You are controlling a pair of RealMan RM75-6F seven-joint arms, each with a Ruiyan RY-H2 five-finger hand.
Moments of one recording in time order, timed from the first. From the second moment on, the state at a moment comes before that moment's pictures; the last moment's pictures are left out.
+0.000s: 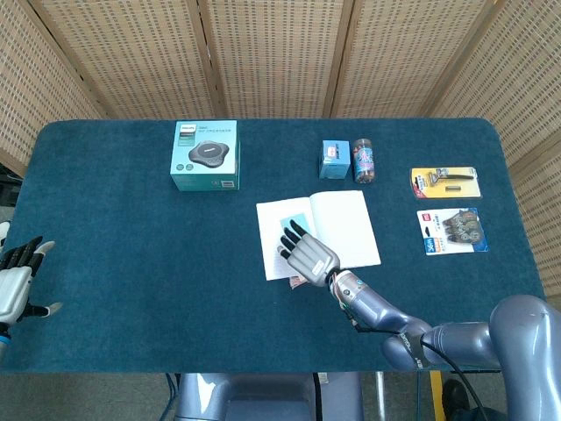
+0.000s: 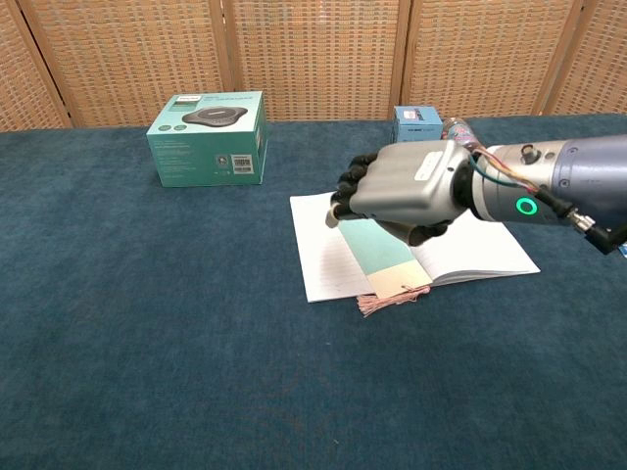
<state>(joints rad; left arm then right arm) -0.21 -1.04 -0.05 -1.68 1.20 1.17 0.07 1.15 -1.46 -0.05 -1.57 -0.97 0.84 -0.86</state>
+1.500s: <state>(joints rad) -0.23 -1.03 -0.06 -1.66 1.18 1.14 0.05 1.17 -1.69 -0.02 -1.08 -1.02 0.65 -0.87</state>
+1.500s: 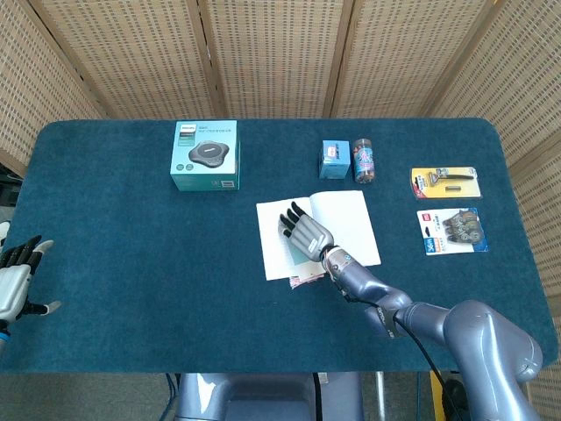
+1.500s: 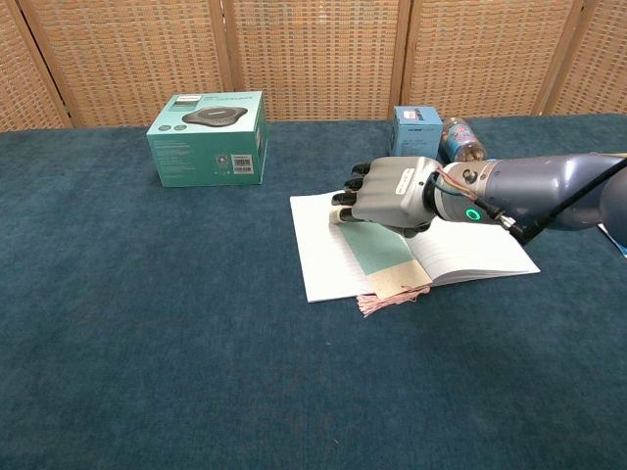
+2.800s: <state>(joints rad) -0.23 -1.03 -0.05 -1.67 1.18 1.14 0.05 1.23 -1.69 -0.02 -1.22 -0.59 0.71 -1.02</state>
